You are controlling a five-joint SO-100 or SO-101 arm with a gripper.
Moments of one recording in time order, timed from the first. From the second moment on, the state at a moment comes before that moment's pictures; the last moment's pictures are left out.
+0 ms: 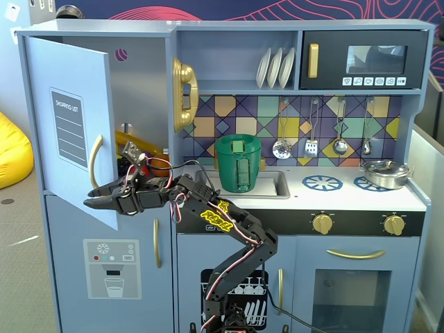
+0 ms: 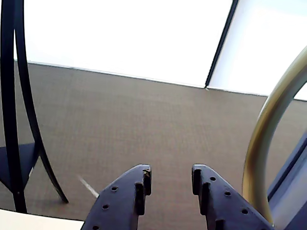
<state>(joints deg) -80.3 133.2 100.8 35.9 -107.4</state>
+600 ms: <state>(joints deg) -53.1 133.5 97.0 39.9 -106.1</state>
